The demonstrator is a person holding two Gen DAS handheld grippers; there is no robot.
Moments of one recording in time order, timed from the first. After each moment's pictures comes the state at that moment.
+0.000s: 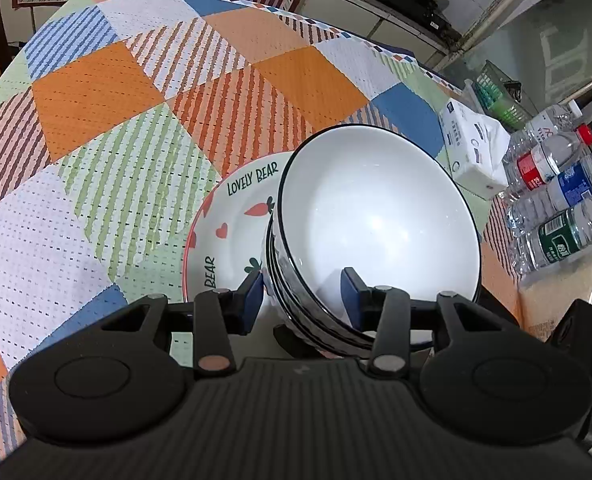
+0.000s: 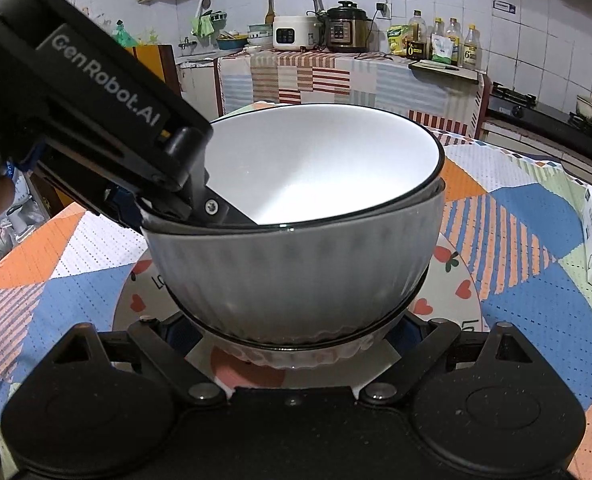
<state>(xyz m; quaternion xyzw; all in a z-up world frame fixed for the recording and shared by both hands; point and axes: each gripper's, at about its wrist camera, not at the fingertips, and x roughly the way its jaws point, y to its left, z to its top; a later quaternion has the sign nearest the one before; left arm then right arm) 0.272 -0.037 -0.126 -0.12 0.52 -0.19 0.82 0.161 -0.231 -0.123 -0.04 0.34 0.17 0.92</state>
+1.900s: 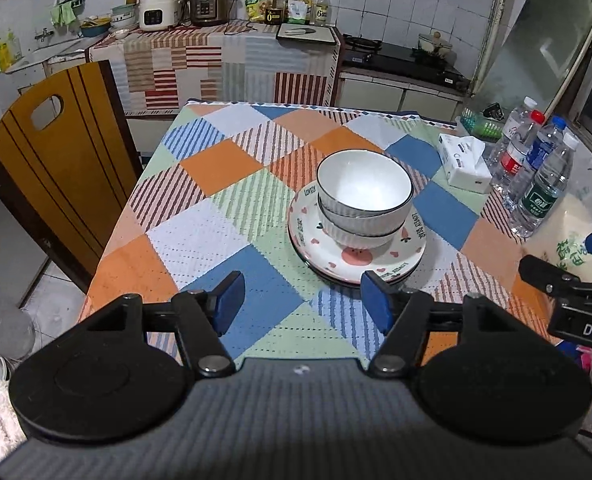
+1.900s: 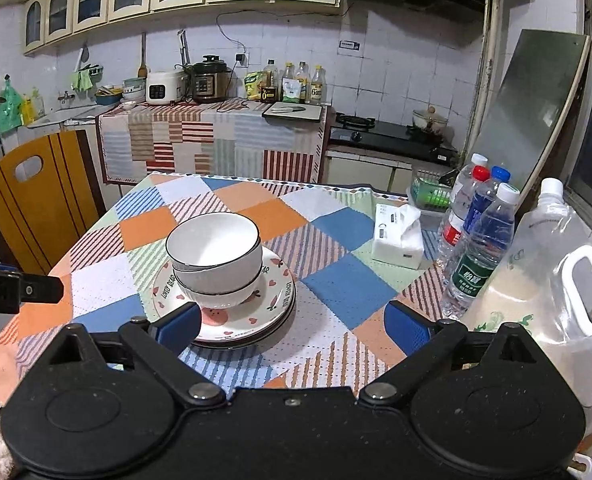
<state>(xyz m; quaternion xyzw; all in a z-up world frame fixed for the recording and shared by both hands) 0.051 0.018 0.003 -0.02 0.39 -0.10 0.91 -0.033 -0.233 0.033 -0.03 0.30 -0.05 0.95</state>
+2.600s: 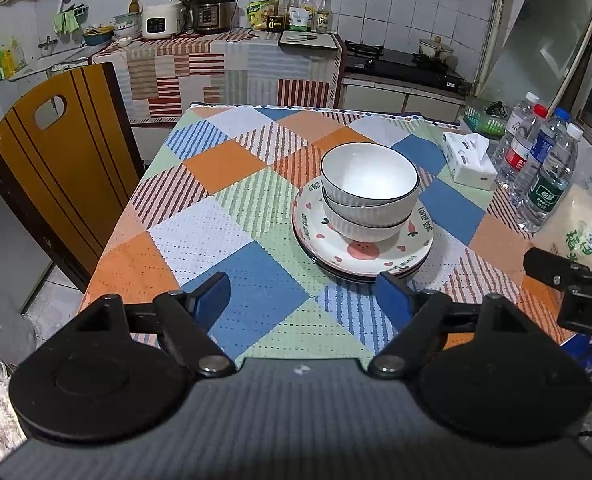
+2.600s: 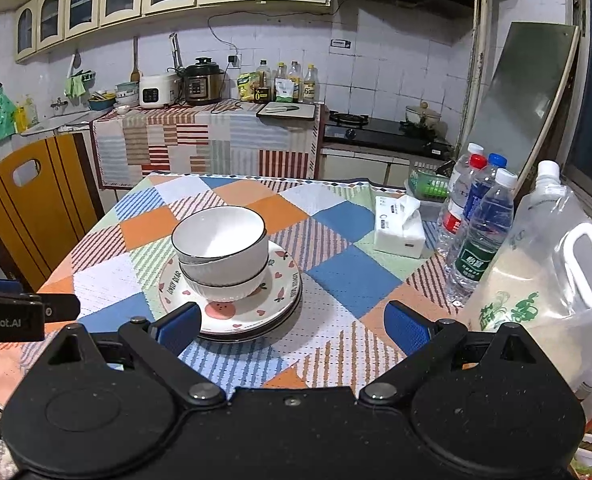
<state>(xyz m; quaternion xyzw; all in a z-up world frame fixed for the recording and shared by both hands) 0.042 0.018 -0.014 -0.01 0.37 -0.10 0.92 -0.042 -0.220 0.023 -0.01 0.30 -0.06 0.95</state>
